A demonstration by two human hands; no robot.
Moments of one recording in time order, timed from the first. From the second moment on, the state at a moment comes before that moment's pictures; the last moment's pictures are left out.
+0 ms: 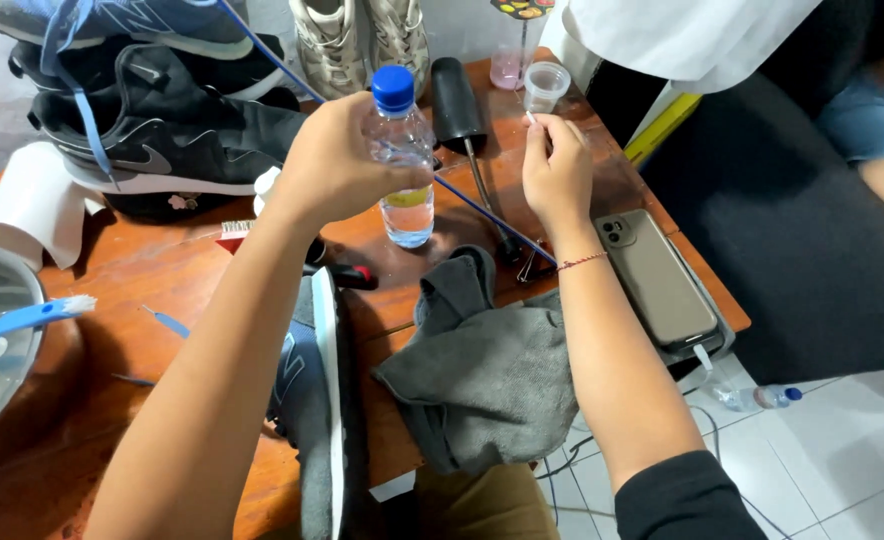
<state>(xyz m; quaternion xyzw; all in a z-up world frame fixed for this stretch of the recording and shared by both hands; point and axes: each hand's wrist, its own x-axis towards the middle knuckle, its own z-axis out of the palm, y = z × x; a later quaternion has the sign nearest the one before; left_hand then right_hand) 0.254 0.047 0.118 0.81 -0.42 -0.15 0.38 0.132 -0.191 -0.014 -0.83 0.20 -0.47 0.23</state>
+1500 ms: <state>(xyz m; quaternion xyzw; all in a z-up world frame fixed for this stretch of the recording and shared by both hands) 0.225 -0.140 0.069 0.73 -0.53 -0.03 0.43 0.079 -0.257 -0.028 -0.78 0.58 -0.18 0.12</state>
